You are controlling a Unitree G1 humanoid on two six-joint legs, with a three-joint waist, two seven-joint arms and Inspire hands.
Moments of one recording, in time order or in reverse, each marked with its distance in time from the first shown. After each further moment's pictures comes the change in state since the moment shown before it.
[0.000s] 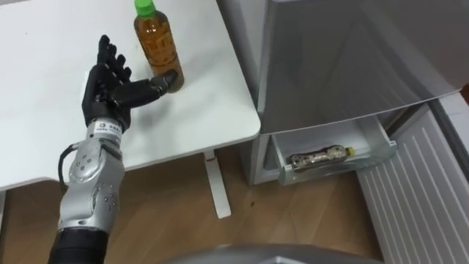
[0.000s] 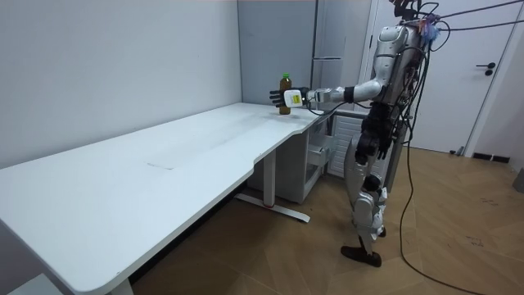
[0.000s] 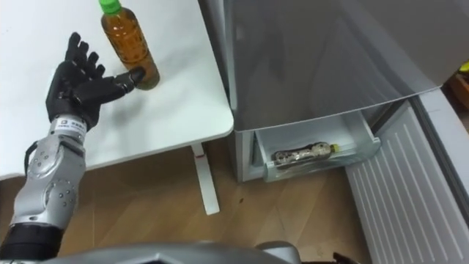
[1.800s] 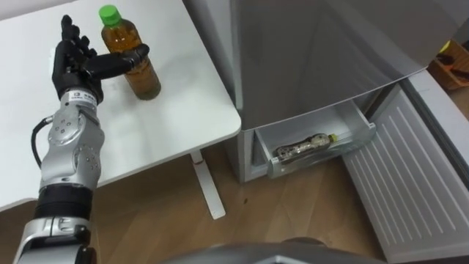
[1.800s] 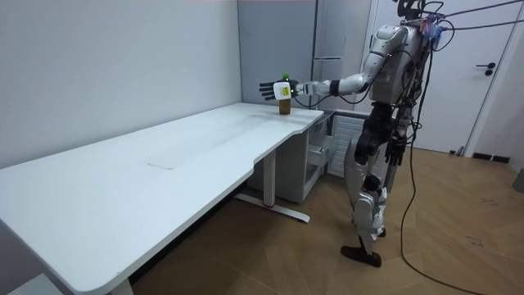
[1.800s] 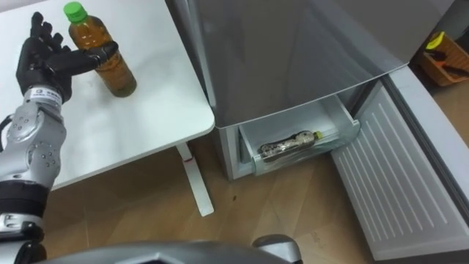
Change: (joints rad) left arm -0.233 0.089 0.074 0.210 -0.005 0.023 0.090; right arm 0.021 0.005 -0.009 -0.008 -0.158 0.084 0.028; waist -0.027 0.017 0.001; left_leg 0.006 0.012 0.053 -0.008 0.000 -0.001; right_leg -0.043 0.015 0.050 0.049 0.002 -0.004
